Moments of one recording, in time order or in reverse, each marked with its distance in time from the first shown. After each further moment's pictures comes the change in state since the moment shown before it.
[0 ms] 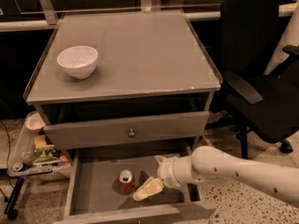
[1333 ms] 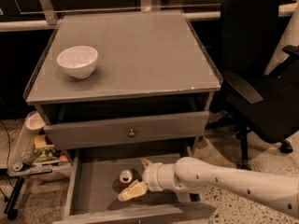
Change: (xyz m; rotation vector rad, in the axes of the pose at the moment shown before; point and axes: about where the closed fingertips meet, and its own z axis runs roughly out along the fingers) arm 0.002 -0.007 0.079 -0.001 -0.115 -0.009
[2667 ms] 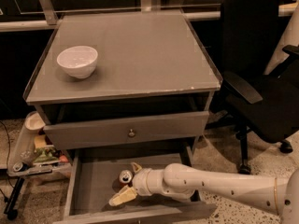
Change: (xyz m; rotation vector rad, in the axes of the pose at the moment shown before) arm 0.012 0.010 0.054 -0.024 -0.037 -0.053
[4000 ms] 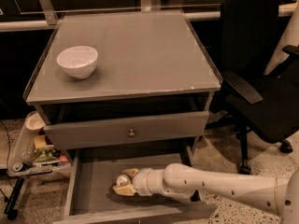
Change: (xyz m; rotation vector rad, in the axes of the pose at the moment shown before) arm 0.000 0.000 0.000 0.000 0.000 0.000
